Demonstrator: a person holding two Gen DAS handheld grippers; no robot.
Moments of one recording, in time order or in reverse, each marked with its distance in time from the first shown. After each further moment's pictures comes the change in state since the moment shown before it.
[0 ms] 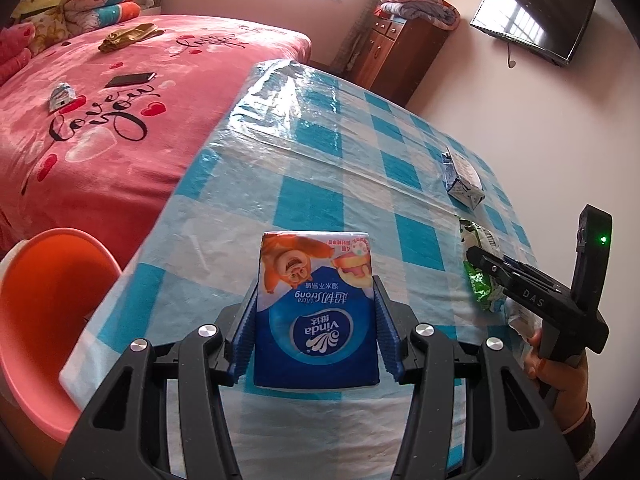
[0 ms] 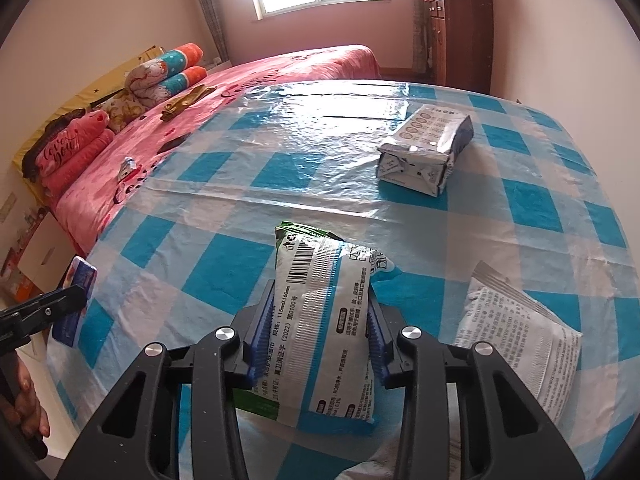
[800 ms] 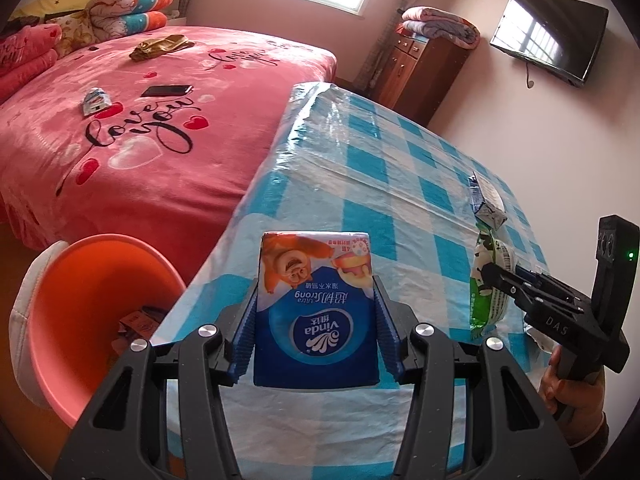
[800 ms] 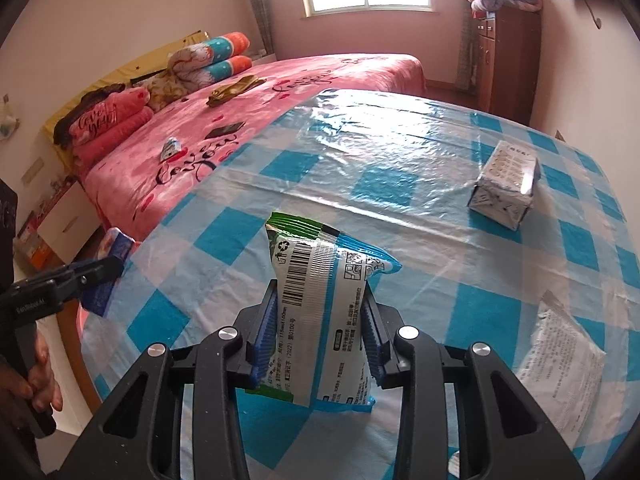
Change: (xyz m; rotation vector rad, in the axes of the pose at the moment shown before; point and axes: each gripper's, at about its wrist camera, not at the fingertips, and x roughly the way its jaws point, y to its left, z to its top) left arm -0.032 0.037 0.002 -0.036 -0.058 0.071; right arm -0.005 0.068 0.004 -0.121 0.010 0.094
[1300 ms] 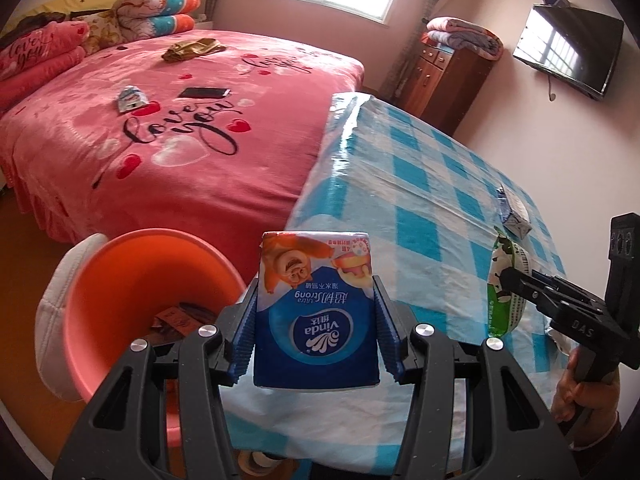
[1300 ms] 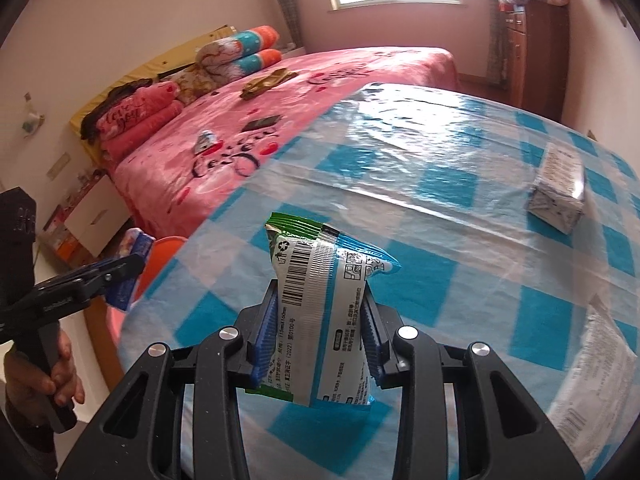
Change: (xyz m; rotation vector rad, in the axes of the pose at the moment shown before) left arm -0.022 0.039 -0.004 -0.040 -0.026 0.085; right arm 0.005 0.040 0.009 -0.029 0.028 0.136
